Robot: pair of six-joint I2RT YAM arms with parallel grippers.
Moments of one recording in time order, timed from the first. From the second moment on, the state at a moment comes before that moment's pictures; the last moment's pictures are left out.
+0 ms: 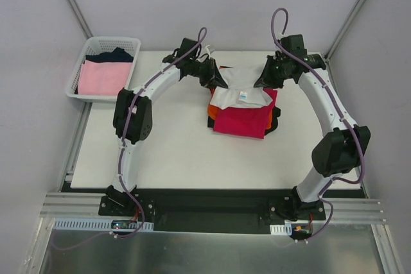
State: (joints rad) left arm -0.43 2.20 1.94 -0.52 0.81 -0.75; right arm 0.23 1.69 1.70 -0.93 -0.24 0.45
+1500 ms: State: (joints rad) left arm -0.42 2.32 2.01 -0.55 0.80 -0.76; right arm 0.13 1.81 1.69 -0.92 -0.18 0.42
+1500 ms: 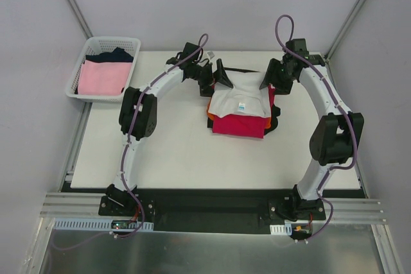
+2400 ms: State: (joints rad) left arm -0.43 1.73 1.74 -0.67 0.40 -0.65; right arm 0.14 1.53 1.69 -0.94 -0.05 0.49
